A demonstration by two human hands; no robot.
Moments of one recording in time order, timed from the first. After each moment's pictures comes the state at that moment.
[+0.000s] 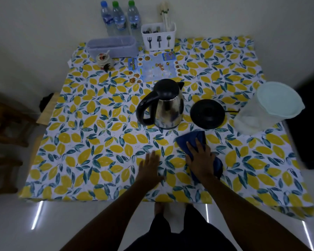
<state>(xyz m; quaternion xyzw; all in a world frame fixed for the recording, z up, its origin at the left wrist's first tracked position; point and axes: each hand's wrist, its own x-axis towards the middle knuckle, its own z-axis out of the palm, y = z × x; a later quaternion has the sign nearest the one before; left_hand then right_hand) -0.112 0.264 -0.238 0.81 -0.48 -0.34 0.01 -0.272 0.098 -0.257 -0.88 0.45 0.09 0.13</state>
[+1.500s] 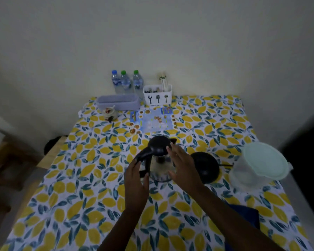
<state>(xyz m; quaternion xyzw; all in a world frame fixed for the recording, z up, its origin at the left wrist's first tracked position) -0.066 0.173 -0.138 0.87 -0.34 -0.02 0.37 -0.174 0.008 -0.121 -0.94 0.22 -0.17 0.20</state>
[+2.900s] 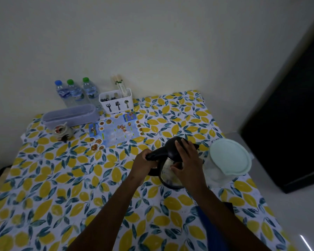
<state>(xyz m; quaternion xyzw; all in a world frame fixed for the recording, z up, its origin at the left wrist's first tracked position) -0.063 -0.011 -0.093 0.74 -0.32 -0.43 0.40 -0.235 -0.064 -0.099 -0.83 0.45 -0.25 0.21</state>
